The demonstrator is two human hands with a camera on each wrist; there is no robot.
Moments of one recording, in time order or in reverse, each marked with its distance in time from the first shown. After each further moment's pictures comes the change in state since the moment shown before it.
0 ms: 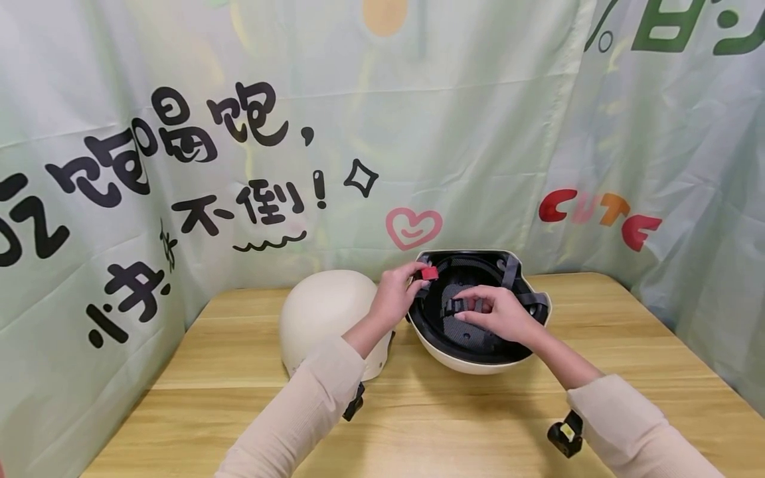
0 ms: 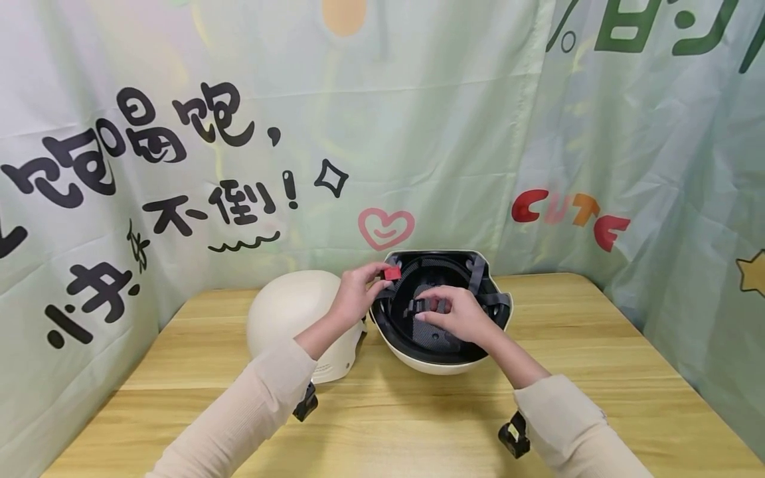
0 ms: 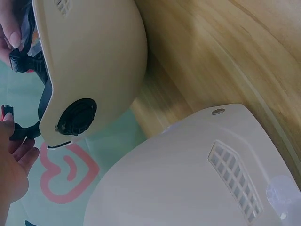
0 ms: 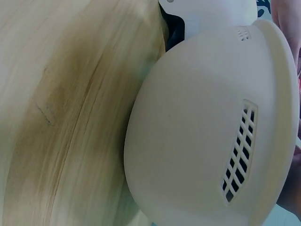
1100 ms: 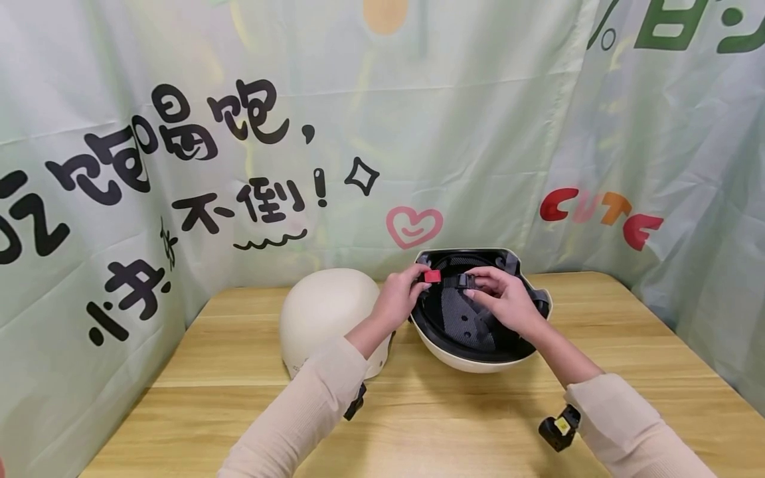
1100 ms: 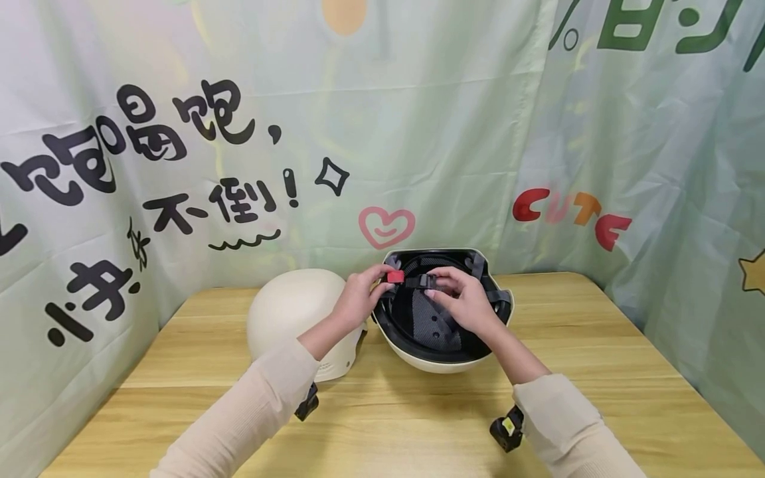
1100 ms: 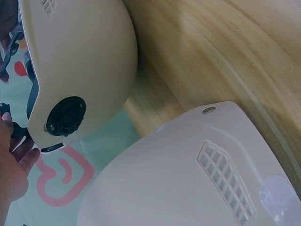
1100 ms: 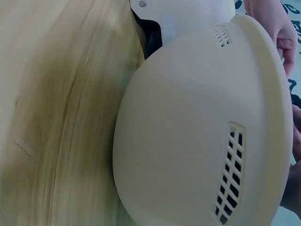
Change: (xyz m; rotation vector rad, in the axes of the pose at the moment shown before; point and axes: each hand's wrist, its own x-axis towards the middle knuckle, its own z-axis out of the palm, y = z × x) left_hand -0.003 -0.003 0.005 0.083 -0.033 0.032; right_hand 0.007 -0.002 -0.004 0.195 0.160 0.153
